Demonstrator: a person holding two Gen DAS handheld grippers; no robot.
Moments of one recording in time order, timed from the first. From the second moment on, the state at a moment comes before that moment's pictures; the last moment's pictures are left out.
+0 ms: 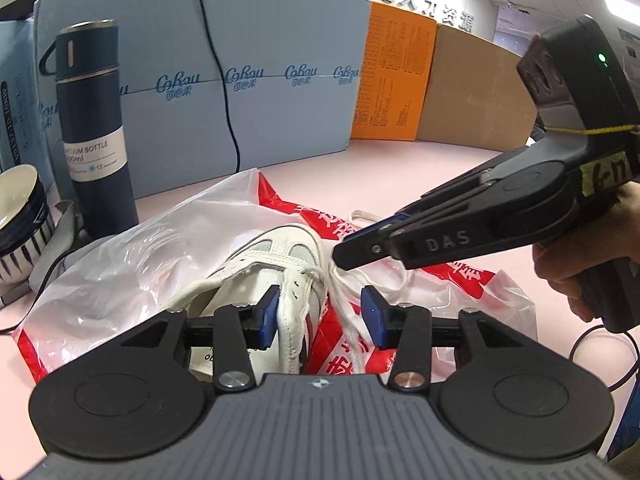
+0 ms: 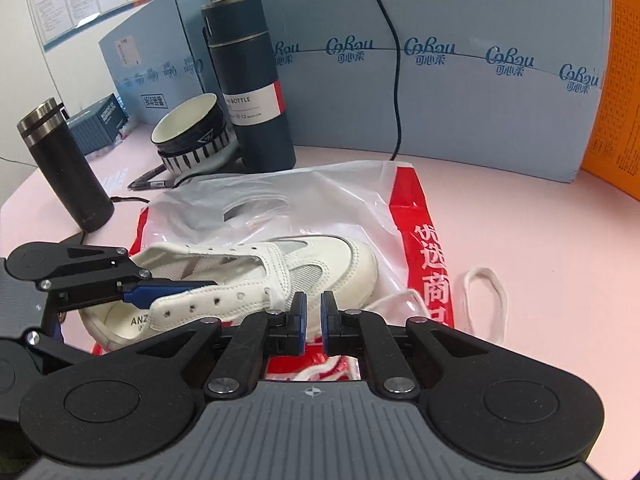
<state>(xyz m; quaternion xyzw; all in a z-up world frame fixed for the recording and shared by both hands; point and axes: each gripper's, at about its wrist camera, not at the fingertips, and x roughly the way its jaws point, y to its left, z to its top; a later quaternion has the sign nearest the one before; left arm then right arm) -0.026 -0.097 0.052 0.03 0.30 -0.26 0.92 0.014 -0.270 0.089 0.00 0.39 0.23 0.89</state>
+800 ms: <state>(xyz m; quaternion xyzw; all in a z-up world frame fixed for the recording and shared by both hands) -0.031 -0.108 0.051 0.04 0.30 -0.30 0.91 0.017 -0.217 0.087 -0.12 0.40 0.24 0.88</state>
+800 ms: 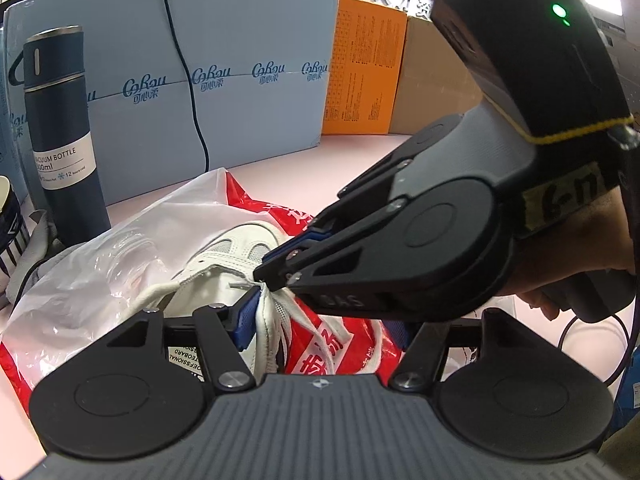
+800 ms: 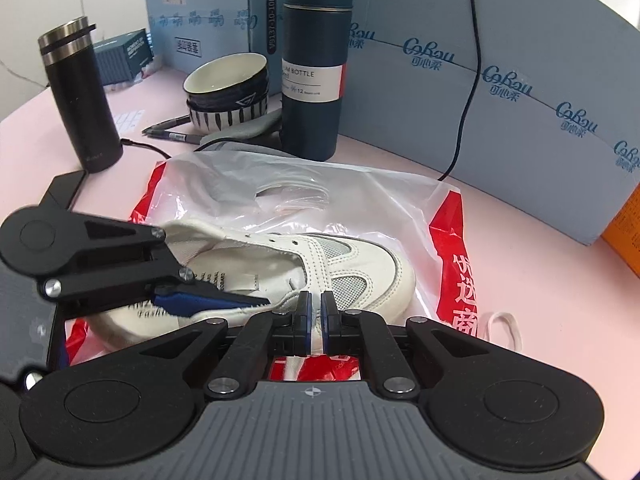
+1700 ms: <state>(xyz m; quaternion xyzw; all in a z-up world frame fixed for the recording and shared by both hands) -0.074 -0.045 0.095 0.08 0.19 -0.30 0.93 -0.029 -0.271 0.123 0.06 0.31 0.18 0.93</state>
